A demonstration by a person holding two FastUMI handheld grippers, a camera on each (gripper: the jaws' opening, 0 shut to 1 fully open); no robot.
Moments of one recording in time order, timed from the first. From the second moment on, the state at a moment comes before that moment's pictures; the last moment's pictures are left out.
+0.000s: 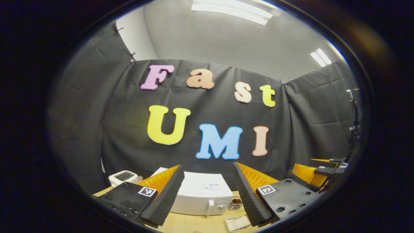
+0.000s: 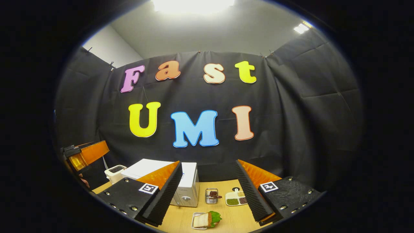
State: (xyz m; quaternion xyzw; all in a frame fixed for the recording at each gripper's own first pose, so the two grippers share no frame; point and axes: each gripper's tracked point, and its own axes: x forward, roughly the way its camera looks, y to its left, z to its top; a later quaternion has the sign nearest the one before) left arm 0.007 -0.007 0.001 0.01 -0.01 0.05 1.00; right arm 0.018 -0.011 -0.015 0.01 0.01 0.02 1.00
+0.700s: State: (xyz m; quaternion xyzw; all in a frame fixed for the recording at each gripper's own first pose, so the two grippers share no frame) left arm 0.058 -0.043 -0.114 0.01 0.03 0.03 1.00; right arm 0.045 -0.039 -0.046 0.00 0.04 0.02 1.00
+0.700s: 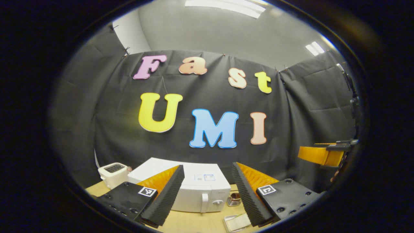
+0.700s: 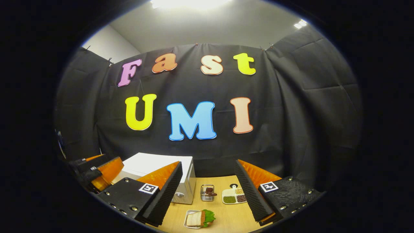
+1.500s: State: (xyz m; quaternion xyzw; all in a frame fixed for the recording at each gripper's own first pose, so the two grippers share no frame) left arm 0.145 -0.006 -0.316 0.02 0.15 0.08 0.99; right arm 0.066 -0.092 -0.086 -0.03 0.09 -0.01 1.00
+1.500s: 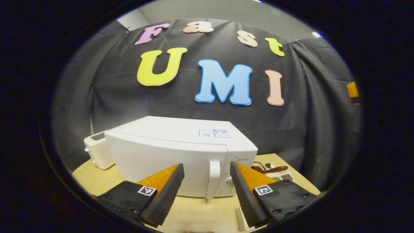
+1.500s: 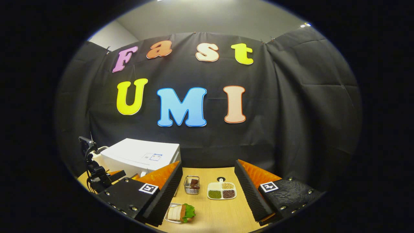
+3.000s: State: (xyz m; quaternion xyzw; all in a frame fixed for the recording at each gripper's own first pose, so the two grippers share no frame) left arm 0.113 -0.013 -0.382 0.06 0.26 0.03 0.96; right arm 0.062 -0.093 -0.103 0.01 0.11 -0.03 0.99
